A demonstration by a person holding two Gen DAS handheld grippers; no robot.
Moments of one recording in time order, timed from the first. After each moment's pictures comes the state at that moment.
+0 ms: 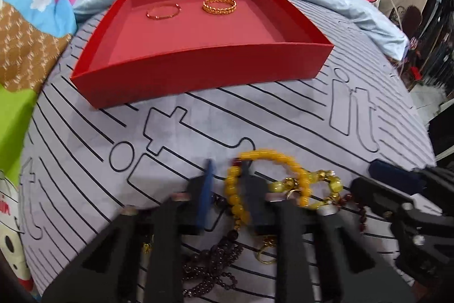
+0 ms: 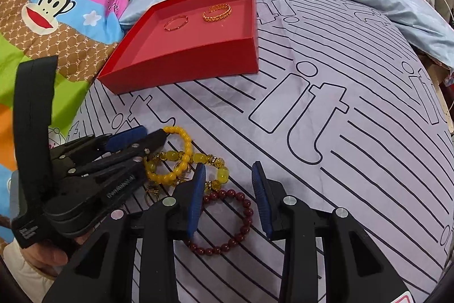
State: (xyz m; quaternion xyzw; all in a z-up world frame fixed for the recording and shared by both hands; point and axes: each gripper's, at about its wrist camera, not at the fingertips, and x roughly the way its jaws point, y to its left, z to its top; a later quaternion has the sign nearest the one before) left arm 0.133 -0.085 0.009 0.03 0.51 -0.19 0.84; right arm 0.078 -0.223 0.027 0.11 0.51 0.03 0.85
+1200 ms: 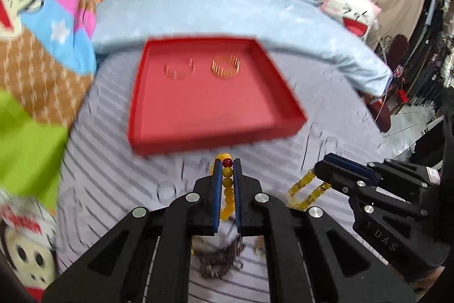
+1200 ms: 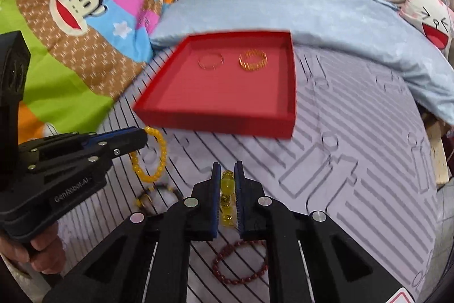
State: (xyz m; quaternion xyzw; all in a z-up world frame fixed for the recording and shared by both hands) left arm 0.141 -0.052 0.113 0.01 0.44 -0.21 0.87; right arm 0.109 -0.192 0.107 0.04 0.44 0.07 0.90
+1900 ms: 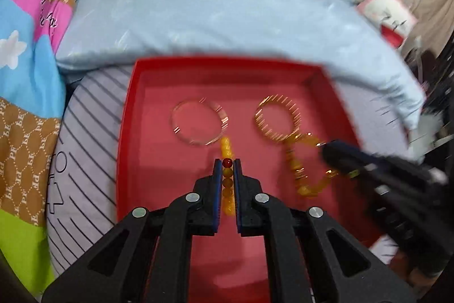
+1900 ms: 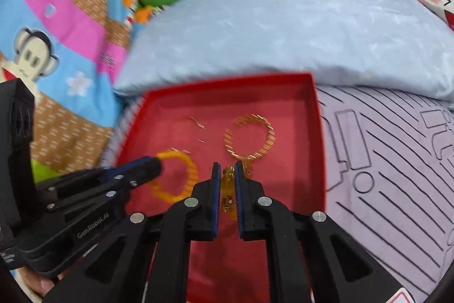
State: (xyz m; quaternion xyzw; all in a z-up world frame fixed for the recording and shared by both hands) left arm 0.330 -0.078 0.042 0.01 0.51 -0.16 0.85; right arm 0.303 -0.217 0.055 0.09 0.47 0.05 0.87
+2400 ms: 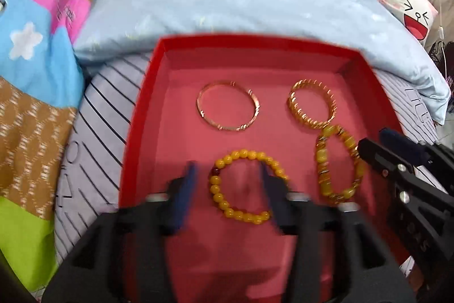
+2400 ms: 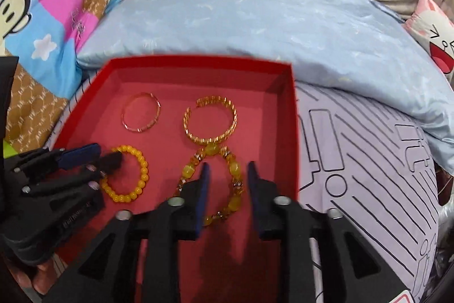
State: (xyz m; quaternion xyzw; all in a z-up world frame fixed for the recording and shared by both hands) left arm 0.321 -0.084 0.032 0.04 0.48 -0.10 0.87; right arm 0.290 -0.206 0.049 0.01 0.45 0.00 0.89
